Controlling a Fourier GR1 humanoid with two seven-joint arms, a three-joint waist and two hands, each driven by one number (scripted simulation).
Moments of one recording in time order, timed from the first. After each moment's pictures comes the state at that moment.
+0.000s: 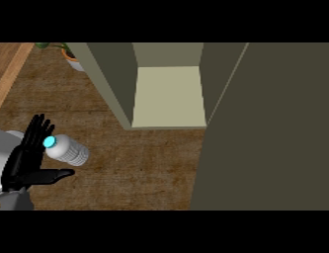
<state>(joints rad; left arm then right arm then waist) -0.12 0.21 0.32 -1.02 0.15 -0.30 -0.39 0.01 -0.15 0.41 -2.51 0.00 -0.16 0.55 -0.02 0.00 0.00</state>
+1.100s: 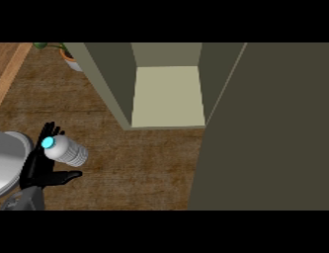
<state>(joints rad) -0.33 0.26 0.35 -0.42 0.09 -0.36 -0.77 -0.03 -0.18 0.41 -2.51 0.01 -0.20 0.57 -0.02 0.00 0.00</state>
